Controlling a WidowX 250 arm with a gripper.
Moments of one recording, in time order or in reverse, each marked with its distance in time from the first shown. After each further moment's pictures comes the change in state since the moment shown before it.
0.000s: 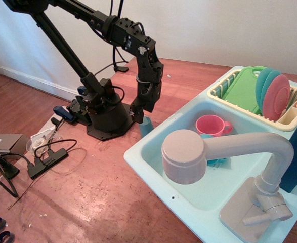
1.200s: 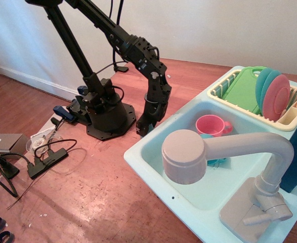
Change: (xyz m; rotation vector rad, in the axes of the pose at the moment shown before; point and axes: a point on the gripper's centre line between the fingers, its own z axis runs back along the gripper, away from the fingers) arm 0.010 0.000 -0.047 -0.022 0.087 -0.027
